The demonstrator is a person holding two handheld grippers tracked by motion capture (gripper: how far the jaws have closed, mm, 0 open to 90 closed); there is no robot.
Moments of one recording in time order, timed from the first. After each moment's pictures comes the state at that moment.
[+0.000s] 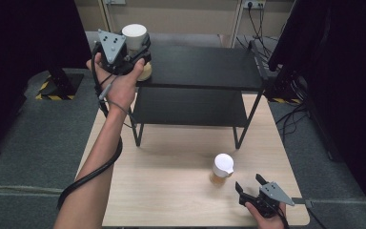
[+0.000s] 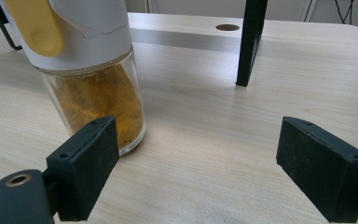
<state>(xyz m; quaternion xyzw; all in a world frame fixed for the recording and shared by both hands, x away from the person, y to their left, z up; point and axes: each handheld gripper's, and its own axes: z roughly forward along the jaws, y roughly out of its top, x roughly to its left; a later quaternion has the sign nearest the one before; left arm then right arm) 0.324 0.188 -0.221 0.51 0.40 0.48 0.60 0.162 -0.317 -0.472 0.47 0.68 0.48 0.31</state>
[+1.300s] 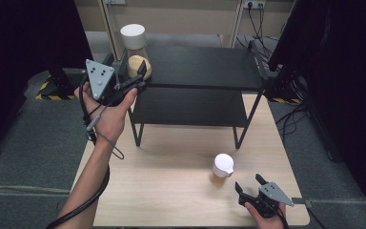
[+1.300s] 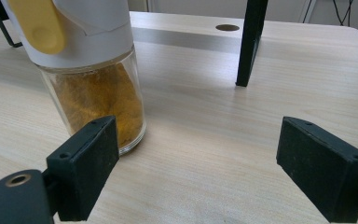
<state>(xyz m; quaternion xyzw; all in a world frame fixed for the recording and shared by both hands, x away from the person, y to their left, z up) 0.265 0.206 -0.261 0.51 0.37 0.48 0.61 0.162 -0.315 -0.471 0.46 0.68 0.47 0.31</state>
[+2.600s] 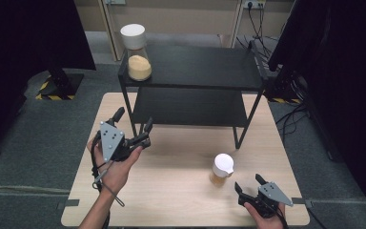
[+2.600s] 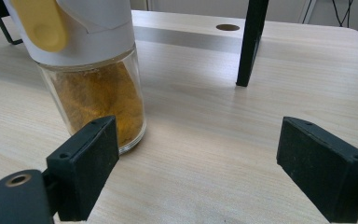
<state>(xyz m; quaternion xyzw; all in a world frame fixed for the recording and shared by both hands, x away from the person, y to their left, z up) 0.213 0.213 -0.374 0.55 0.36 0.45 0.61 0.162 -0.313 -0.471 0.46 0.68 0.47 0.31</state>
